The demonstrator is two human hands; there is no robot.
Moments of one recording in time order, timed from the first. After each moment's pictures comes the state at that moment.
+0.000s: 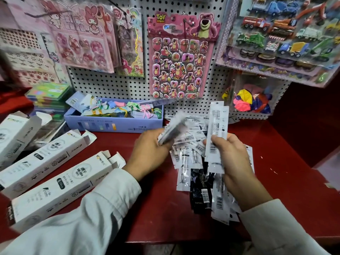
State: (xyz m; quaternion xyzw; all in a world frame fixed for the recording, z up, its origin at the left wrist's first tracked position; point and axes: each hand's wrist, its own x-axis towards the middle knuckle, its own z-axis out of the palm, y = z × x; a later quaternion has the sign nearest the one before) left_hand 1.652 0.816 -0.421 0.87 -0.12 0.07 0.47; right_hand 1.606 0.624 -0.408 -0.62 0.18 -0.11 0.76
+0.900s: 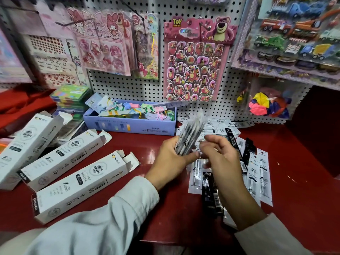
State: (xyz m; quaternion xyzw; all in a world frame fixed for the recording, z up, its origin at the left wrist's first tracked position) left_hand 1.647 0.797 -0.454 0.68 -0.14 -0.01 0.71; right_hand 1.601 0.668 -0.415 -0.70 0.09 -0.11 0.70
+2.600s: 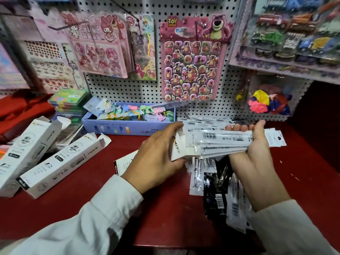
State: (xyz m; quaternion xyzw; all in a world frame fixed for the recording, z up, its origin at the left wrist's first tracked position) left_hand 1.622 0.836 -0.398 0.90 -0.25 0.17 0.30; right_hand 1.637 0.624 -0.388 -0.18 0.15 -0.16 0.96
